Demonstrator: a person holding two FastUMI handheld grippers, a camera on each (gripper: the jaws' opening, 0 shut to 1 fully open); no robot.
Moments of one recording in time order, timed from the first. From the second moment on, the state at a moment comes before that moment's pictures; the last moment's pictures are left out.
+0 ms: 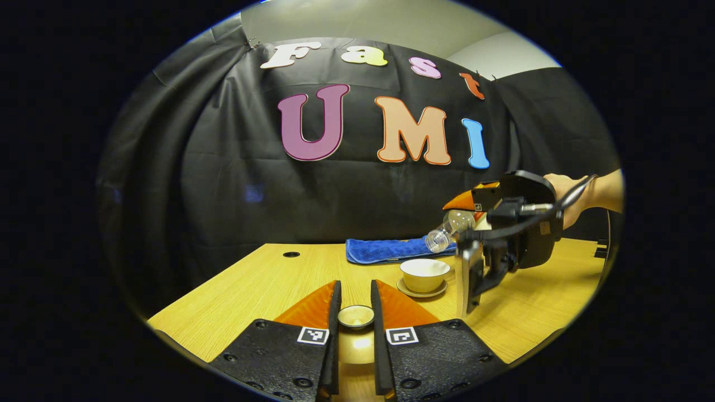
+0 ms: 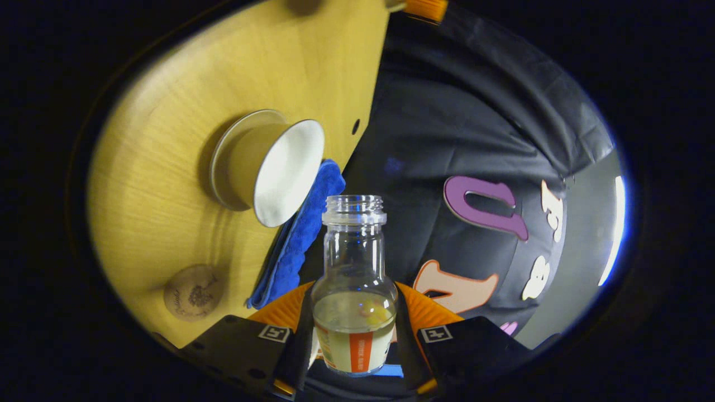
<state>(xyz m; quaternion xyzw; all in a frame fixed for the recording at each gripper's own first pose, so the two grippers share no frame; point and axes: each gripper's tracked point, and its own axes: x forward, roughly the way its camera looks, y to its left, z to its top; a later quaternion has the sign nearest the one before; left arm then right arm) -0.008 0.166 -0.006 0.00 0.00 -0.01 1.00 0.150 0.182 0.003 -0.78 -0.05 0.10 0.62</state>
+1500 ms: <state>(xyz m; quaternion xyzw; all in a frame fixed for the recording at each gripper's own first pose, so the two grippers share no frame) -0.009 0.169 -0.007 0.00 0.00 0.01 1.00 0.189 0.118 -0.006 -0.01 0.02 0.06 1.00</state>
